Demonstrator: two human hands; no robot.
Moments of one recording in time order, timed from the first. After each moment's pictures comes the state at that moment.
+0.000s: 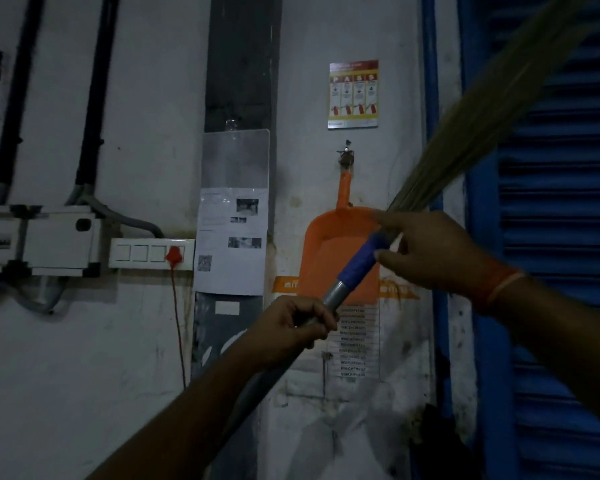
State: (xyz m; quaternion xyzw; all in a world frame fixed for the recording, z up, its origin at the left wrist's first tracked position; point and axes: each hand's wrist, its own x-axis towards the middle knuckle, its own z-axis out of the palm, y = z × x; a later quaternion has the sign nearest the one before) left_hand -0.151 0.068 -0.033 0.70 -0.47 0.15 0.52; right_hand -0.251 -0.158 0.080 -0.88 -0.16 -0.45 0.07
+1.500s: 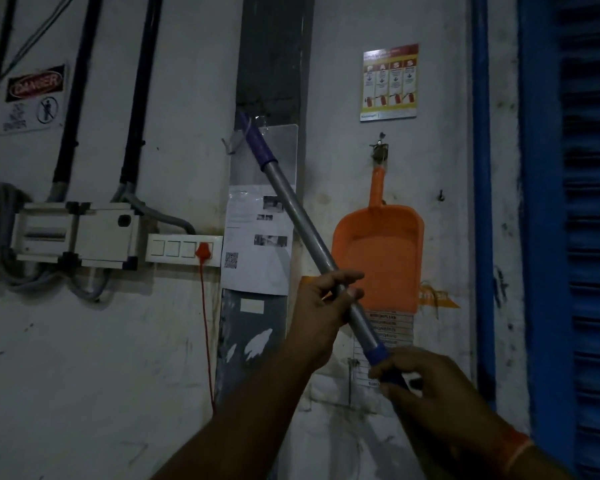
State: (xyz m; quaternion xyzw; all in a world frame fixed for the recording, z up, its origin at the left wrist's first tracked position) left_hand -0.136 0.012 -0.023 0.56 -0.33 0.23 0.72; right_hand -0.181 -0.173 -0.076 -0.85 -0.29 -0.30 0.31
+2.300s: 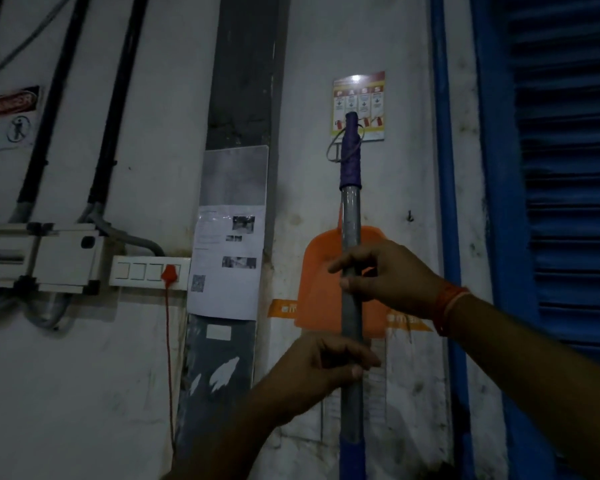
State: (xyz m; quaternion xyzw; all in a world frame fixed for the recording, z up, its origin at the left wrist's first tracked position) left_hand -0.144 -0.011 -0.032 0.72 -0.43 0.12 0.53; right_hand -0.150 -0.186 0.088 -0.82 -0.37 -0.31 0.30
